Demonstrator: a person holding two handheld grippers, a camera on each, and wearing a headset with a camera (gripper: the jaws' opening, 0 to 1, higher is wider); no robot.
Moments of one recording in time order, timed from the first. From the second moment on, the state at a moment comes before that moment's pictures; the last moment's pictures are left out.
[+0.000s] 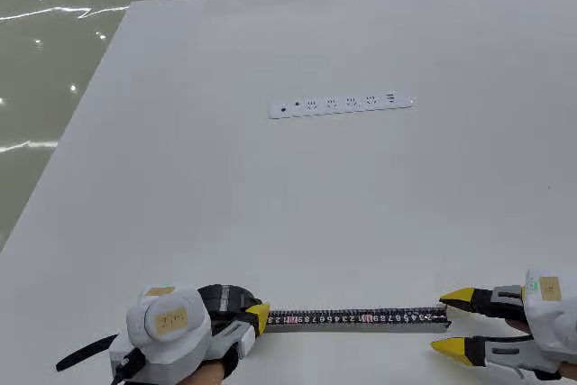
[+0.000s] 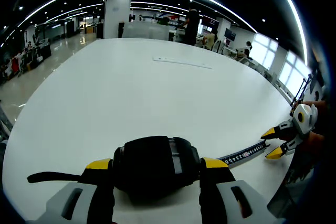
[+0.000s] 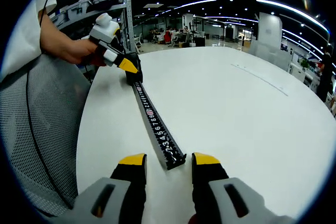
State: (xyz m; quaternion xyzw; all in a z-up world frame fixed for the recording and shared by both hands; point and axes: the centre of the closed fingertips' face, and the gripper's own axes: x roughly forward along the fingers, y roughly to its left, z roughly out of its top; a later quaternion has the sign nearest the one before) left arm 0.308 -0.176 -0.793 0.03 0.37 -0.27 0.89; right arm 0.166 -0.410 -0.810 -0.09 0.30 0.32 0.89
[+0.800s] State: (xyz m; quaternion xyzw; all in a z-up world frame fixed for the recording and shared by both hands) left arm 0.308 -0.176 -0.793 0.03 0.37 -0.28 0.89; right arm 0.171 -0.414 -0.815 -0.10 0.28 0.33 0.90
